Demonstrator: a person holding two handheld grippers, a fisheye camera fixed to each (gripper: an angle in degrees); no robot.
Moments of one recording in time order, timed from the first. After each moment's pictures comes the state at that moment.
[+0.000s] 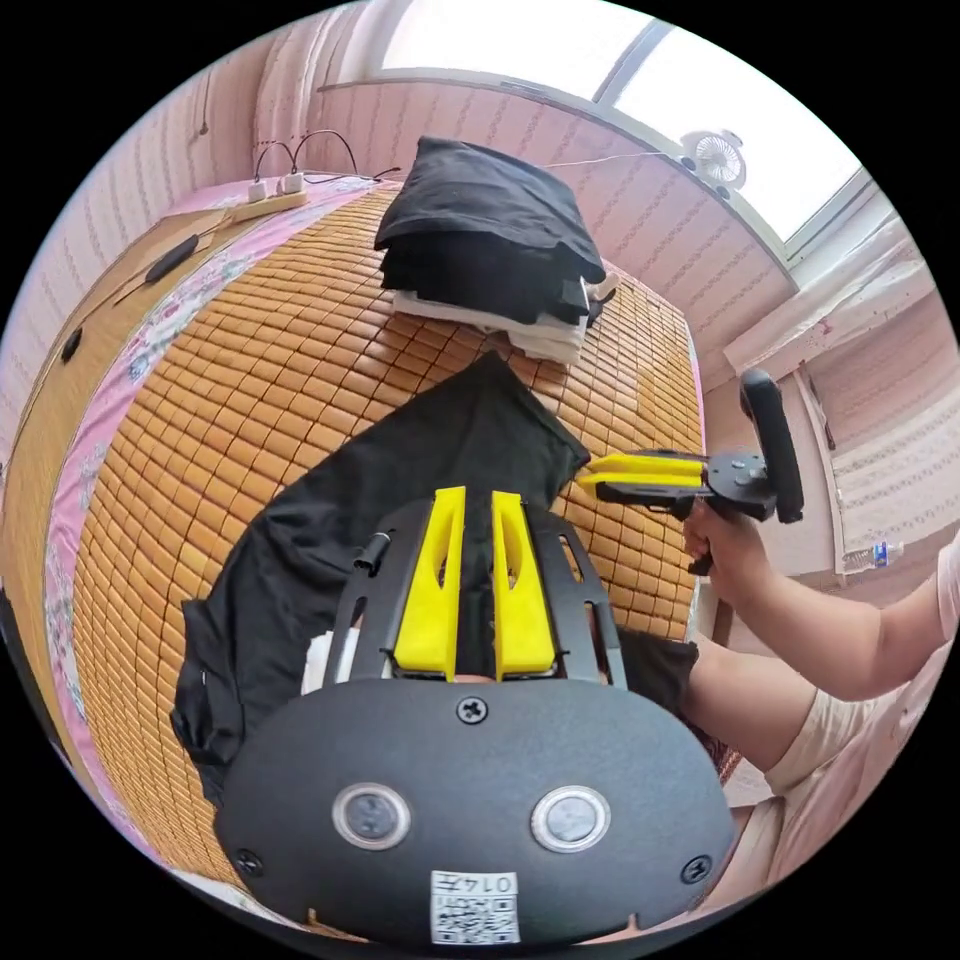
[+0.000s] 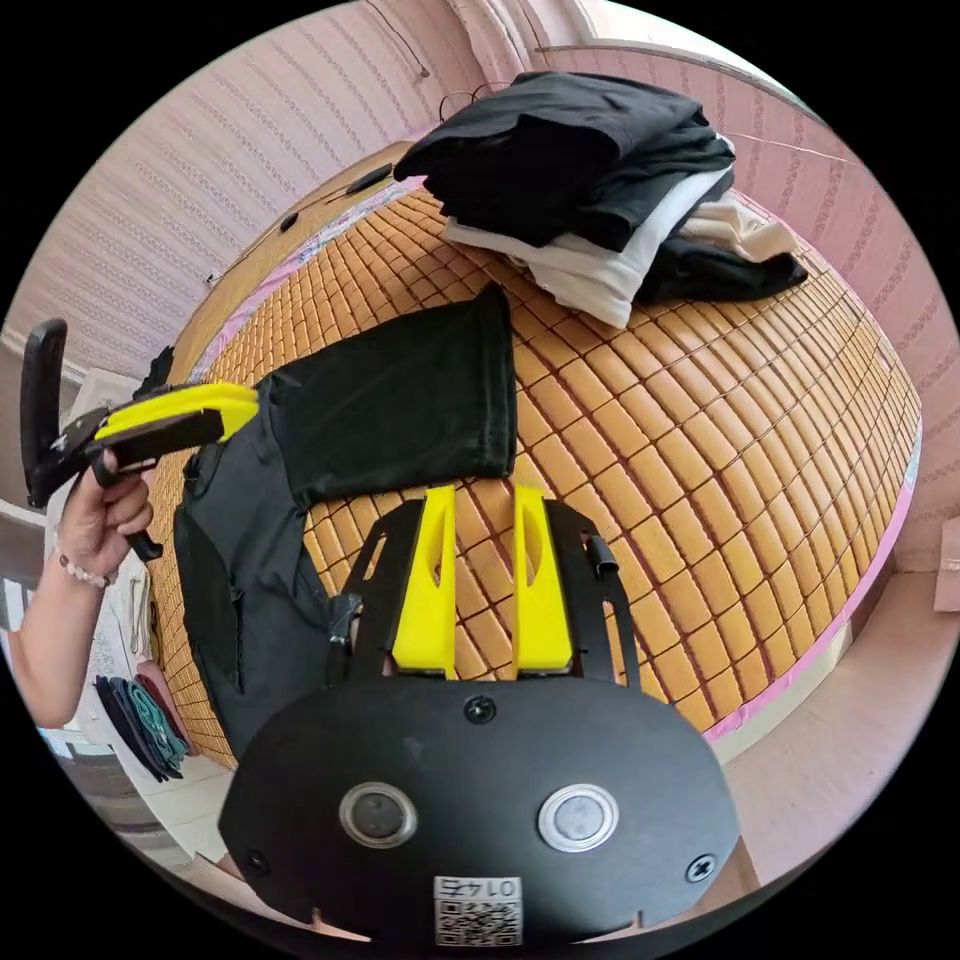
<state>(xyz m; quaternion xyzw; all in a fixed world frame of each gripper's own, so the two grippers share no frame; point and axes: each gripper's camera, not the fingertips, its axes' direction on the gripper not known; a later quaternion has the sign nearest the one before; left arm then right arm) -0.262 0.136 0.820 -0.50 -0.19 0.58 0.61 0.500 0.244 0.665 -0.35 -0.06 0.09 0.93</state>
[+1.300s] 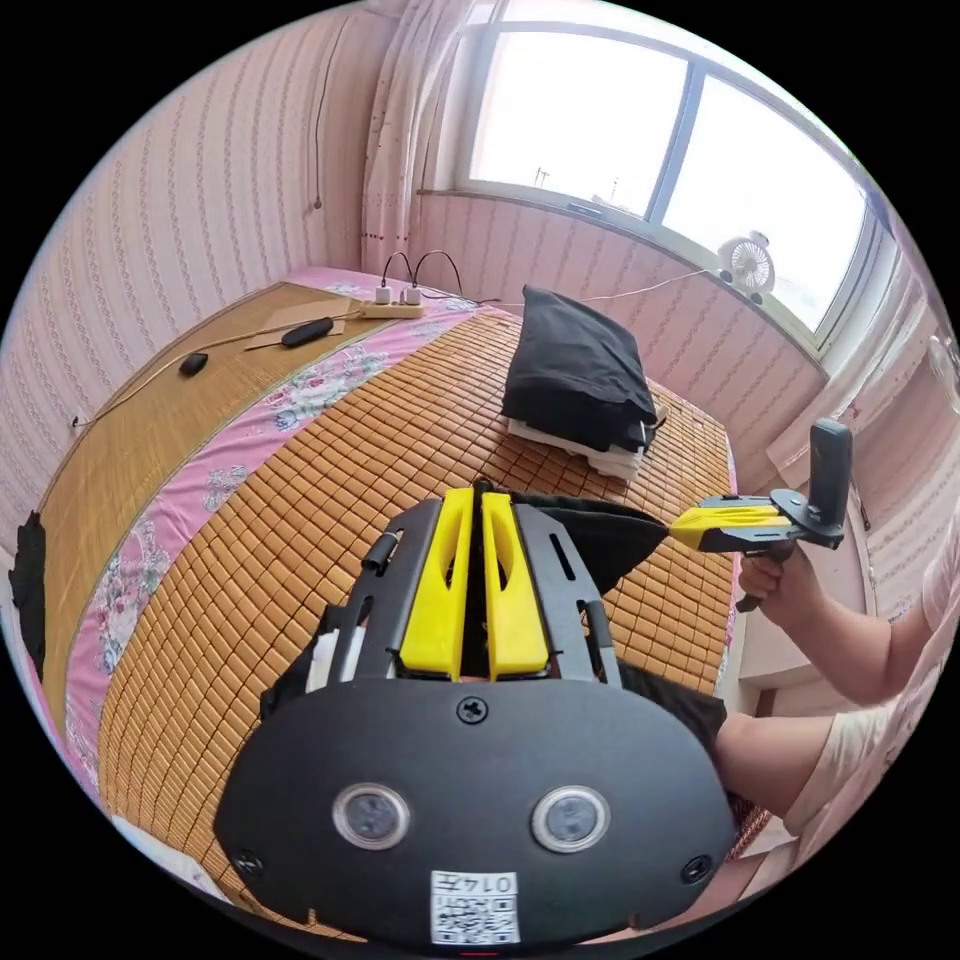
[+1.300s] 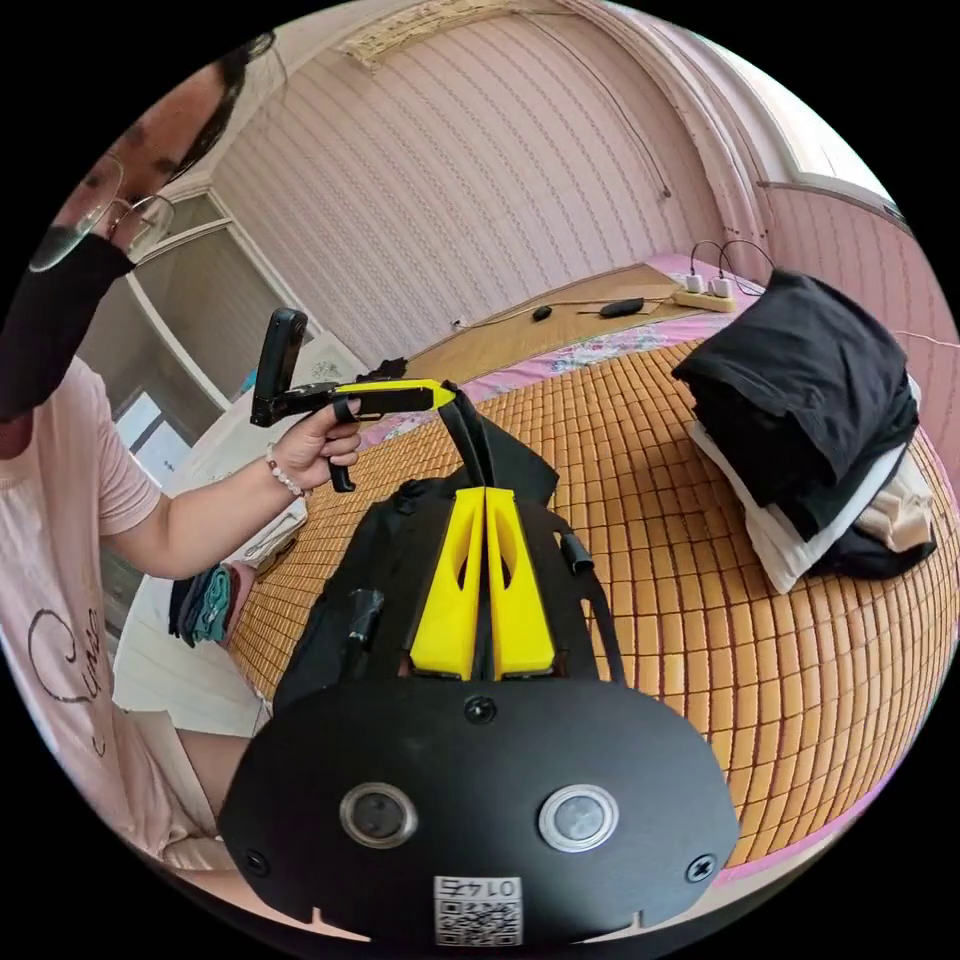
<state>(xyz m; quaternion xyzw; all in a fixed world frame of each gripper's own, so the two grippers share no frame) -0.199 0.014 0.710 -0.33 -0.18 0.61 0.69 0.448 0.195 0.783 -0.16 -0.34 -0.03 0.93</state>
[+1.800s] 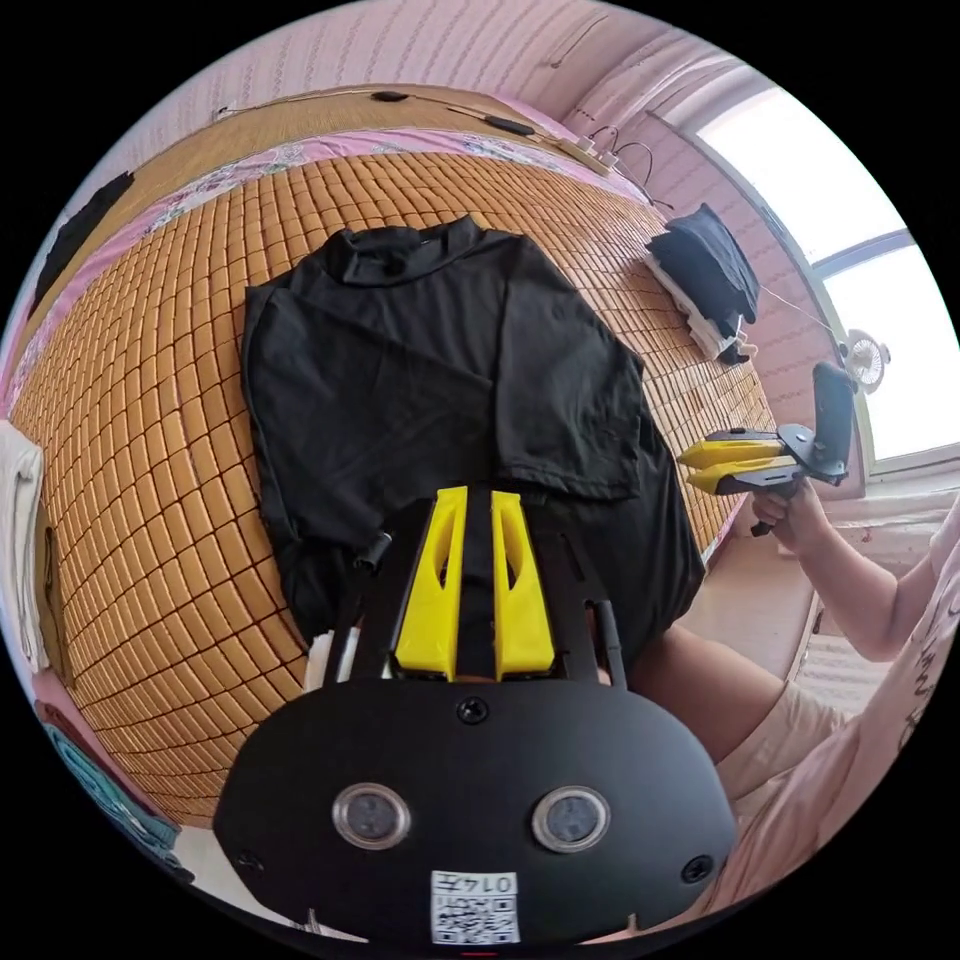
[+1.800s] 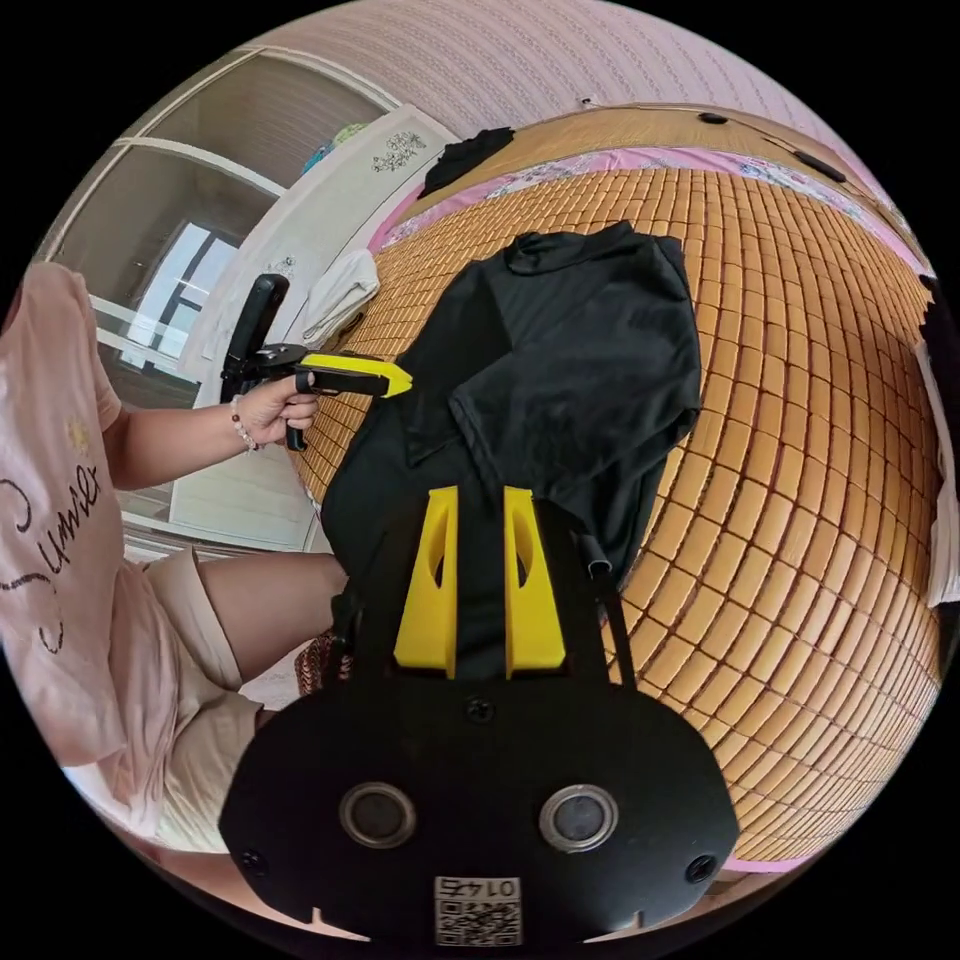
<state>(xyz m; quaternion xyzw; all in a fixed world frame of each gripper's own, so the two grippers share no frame) -0.392 -0.024 0.466 -0.37 -0.35 0.36 0.78 0.306 0.213 0.857 -0.42 -0.43 -0.21 0.77</state>
